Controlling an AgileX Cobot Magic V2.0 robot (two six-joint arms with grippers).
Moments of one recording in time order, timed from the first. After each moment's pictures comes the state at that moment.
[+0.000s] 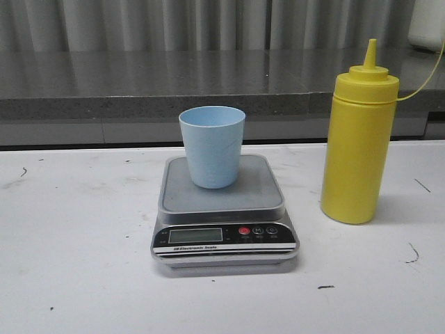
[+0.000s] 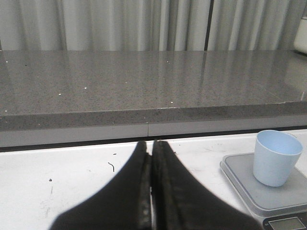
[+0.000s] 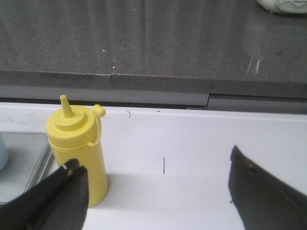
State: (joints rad) left arm -0.09 0.04 -0.40 -0.14 0.50 0.08; right arm 0.02 0.48 -0.55 0.08 0.40 -0.04
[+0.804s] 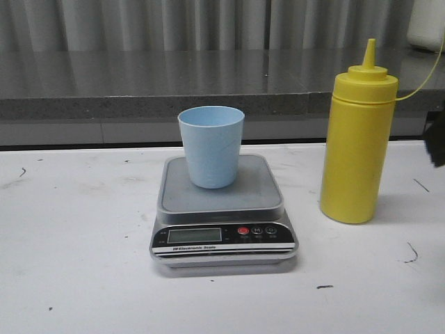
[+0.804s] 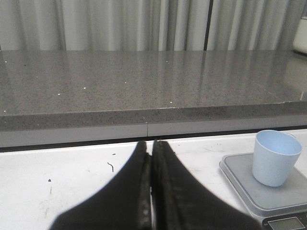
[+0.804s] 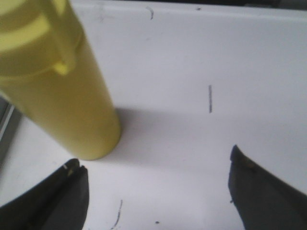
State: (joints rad) left arm -0.09 0.04 -0.40 -0.14 0.50 0.08; right arm 0.16 1.21 -0.46 0.11 -0.04 -0.04
